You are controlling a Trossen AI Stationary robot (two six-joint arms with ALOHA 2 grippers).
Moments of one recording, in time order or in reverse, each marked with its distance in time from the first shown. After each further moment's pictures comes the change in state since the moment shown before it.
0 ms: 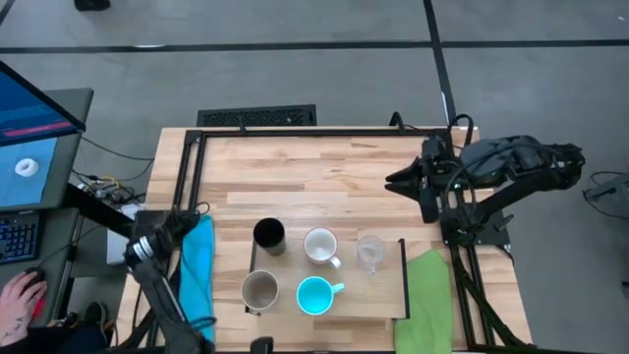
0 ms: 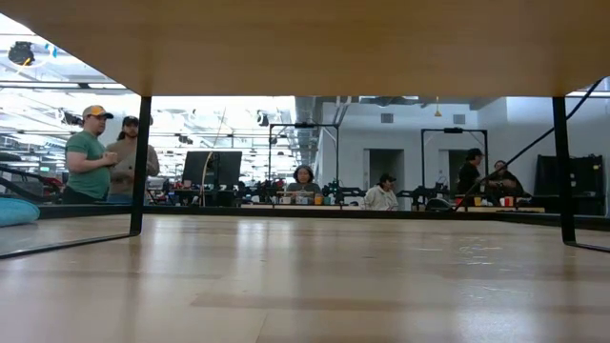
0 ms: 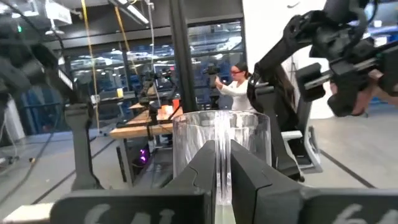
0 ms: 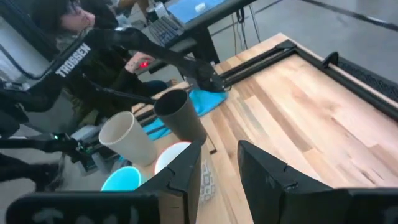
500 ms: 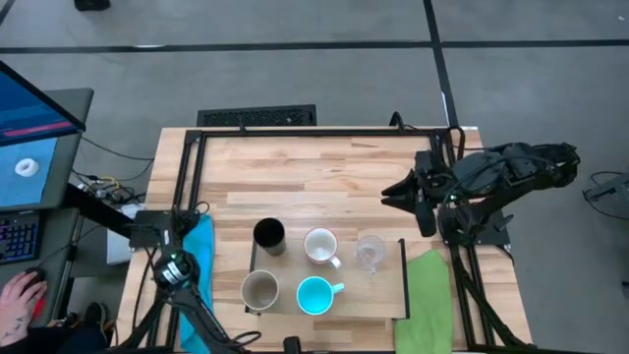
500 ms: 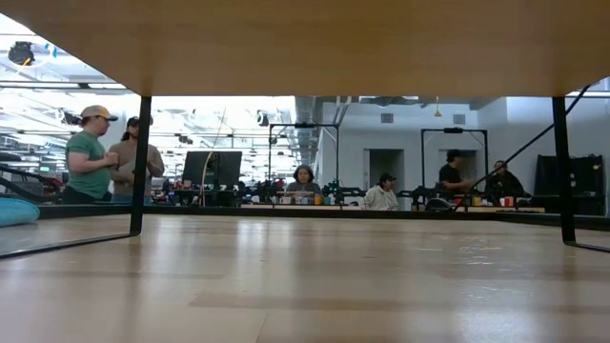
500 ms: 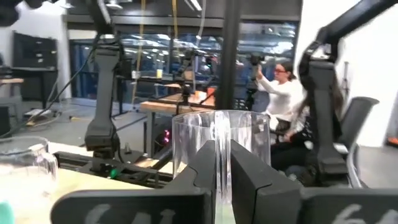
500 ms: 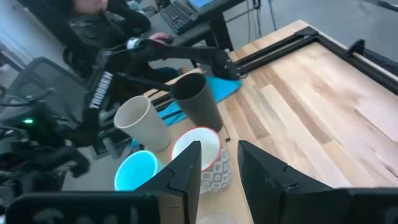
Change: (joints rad) left arm 0.075 0.278 0.000 0.363 -0.132 -0.096; right arm 0.073 0.033 -0.003 0.009 0.000 0.023
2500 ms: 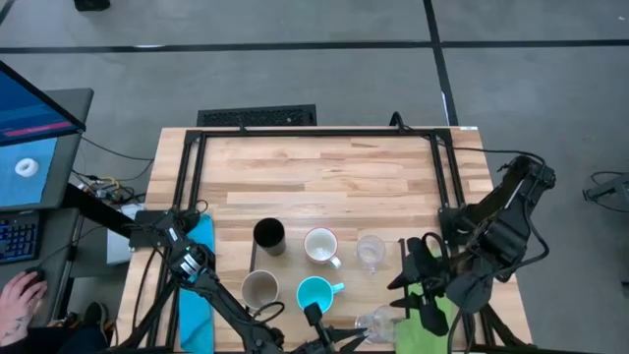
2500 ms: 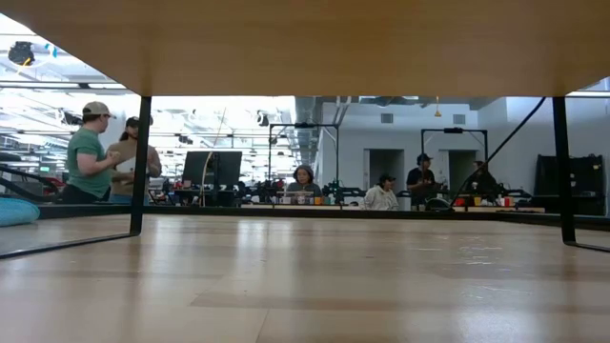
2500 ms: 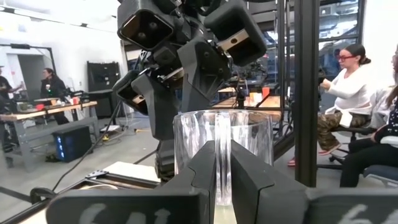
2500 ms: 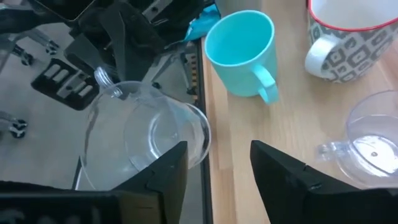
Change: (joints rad) left arm 0.151 0.031 0.129 -0.032 -0.051 0.219; right arm 0.483 0.269 0.001 -0.014 0.048 0.290
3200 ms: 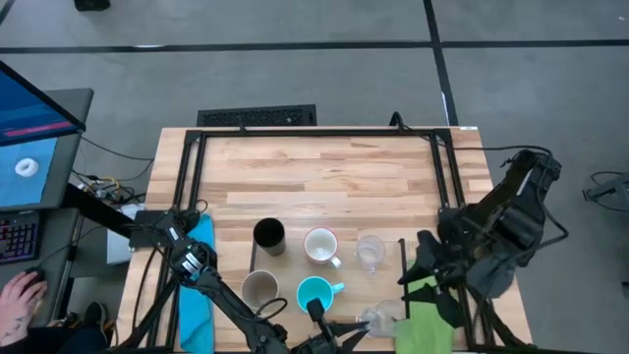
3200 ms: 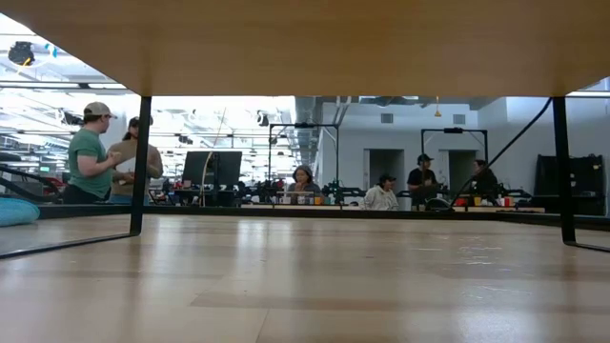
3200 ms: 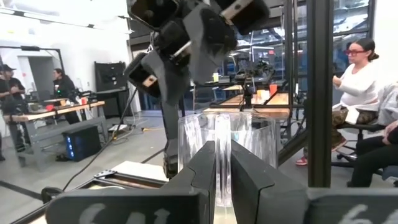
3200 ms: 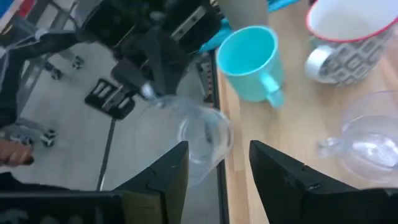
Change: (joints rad) left arm 0.014 0.000 0.000 -0.005 -0.009 0.017; right arm 0.016 -0.078 0.003 -0.007 0.001 0.031
